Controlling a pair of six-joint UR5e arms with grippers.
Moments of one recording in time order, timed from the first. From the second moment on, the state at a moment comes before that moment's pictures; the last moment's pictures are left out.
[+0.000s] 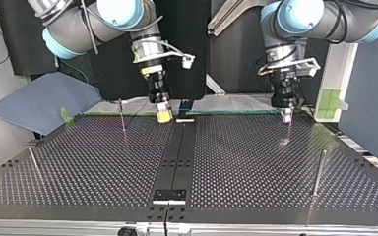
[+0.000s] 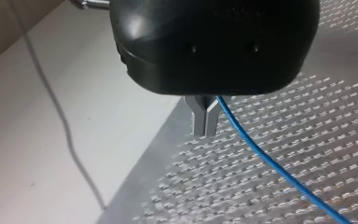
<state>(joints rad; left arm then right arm) -0.13 -1.42 -2.15 -2.50 -1.87 -2.06 2.37 -1.28 1.55 -0.39 1.74 1.46</state>
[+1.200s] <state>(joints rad) 0.13 -1.42 -1.83 -2.72 -1.74 -2.13 2.43 -1.19 1.29 -0.32 1.70 1.43</state>
